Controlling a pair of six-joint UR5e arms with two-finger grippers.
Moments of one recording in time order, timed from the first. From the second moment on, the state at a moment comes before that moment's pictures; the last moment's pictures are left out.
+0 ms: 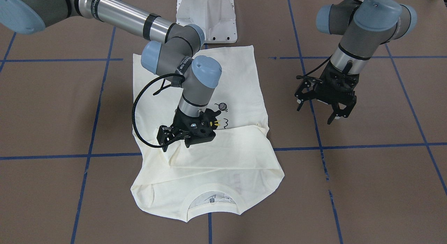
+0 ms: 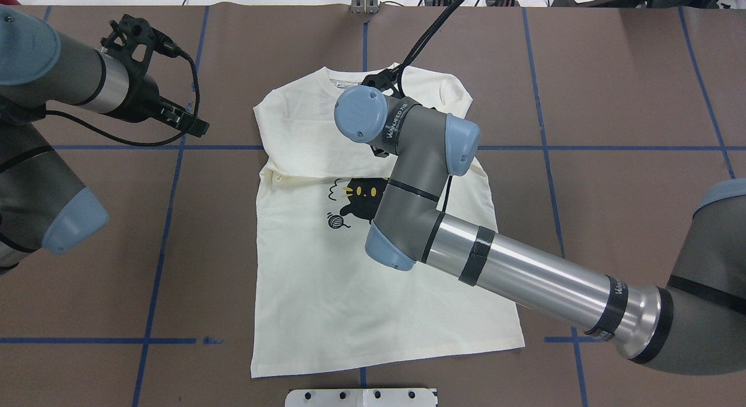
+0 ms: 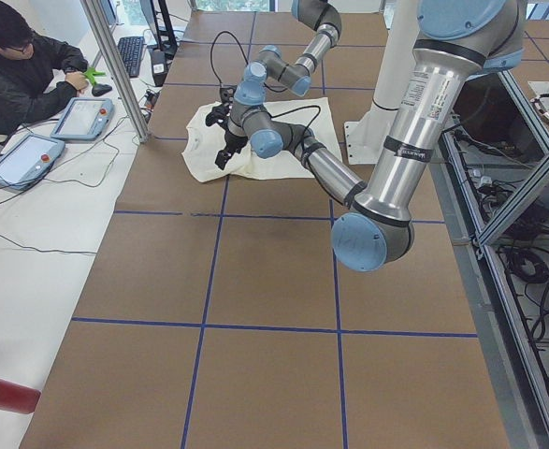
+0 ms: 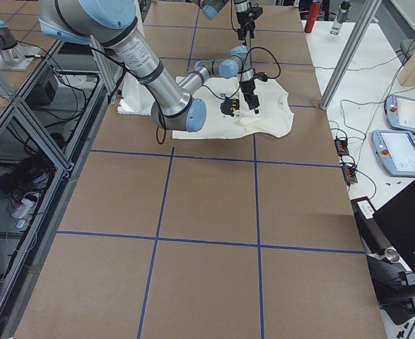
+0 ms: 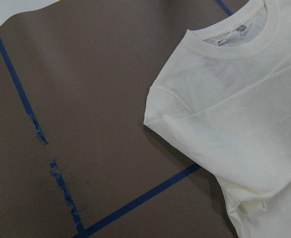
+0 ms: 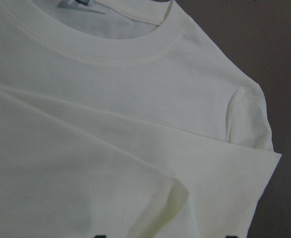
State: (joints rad) left arm -0.87 -1.93 -1.84 -1.89 -1.97 -0.52; right arm 0.55 -0.64 1.22 -1.66 1.45 0.75
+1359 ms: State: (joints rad) left arm -0.87 -1.93 -1.83 -1.89 -1.97 -0.52; right arm 0.56 -0.64 1.24 -1.68 1.42 0.68
